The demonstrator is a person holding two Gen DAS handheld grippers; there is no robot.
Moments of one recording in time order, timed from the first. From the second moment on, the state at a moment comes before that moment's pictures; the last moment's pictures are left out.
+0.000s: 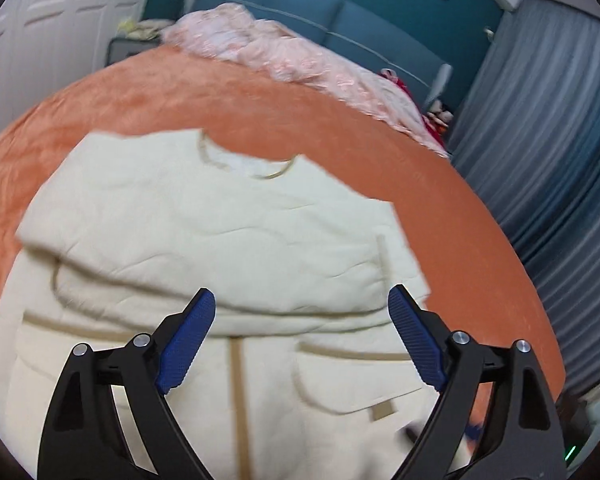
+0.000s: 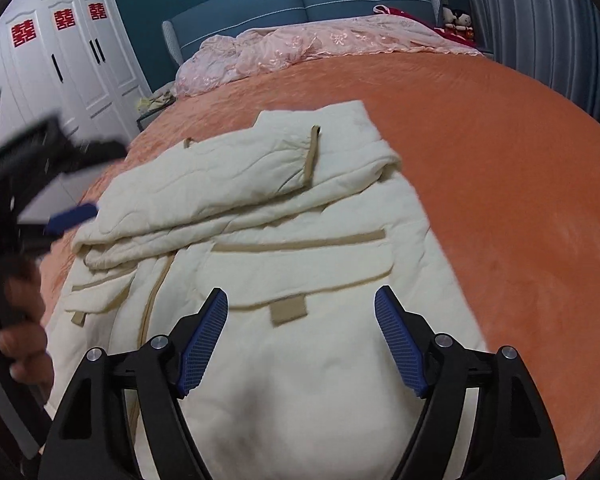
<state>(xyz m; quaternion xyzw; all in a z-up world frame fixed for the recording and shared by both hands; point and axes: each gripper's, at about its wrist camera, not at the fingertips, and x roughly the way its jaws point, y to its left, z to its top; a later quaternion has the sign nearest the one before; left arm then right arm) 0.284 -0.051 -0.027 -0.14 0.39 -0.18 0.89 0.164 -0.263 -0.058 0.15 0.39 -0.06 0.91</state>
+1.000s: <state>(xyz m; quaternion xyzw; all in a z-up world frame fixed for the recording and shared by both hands) 0.358 0.120 -0.115 -0.24 0.45 0.03 0.86 0.288 -0.295 -0.098 0.22 0.42 -0.07 0.88</state>
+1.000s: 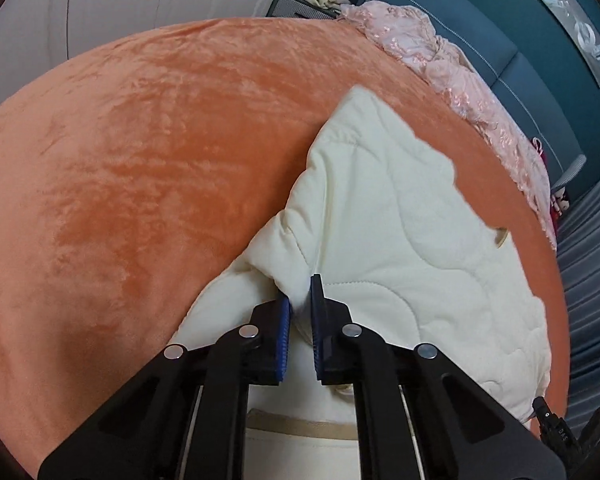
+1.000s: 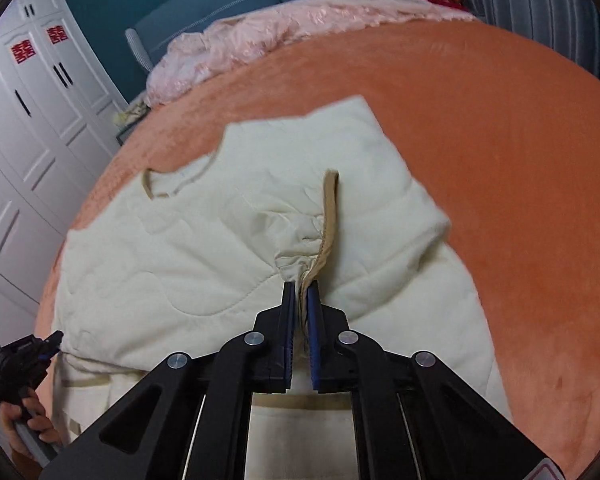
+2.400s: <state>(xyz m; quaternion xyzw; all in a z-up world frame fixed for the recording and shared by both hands) 0.407 0.000 -0.131 0.00 0.39 0.03 0.92 0.341 -0.232 -0.121 0.04 0.39 -0.07 0.92</state>
